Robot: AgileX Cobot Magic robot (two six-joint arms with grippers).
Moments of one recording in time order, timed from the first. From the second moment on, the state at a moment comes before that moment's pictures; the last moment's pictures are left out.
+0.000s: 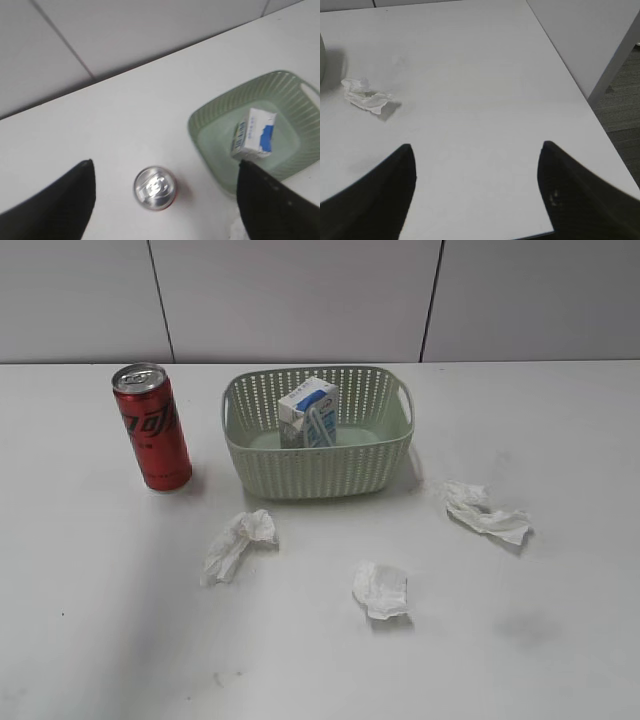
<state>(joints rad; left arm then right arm) -0.41 1.69 -1.94 -0.02 1.21 0.13 0.06 -0.01 -0.51 -0.17 1.05 0.11</state>
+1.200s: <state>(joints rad) -0.06 0.23 -0.59 -0.06 1.10 0.11 0.06 -0.01 -0.51 -0.17 1.05 0.11</state>
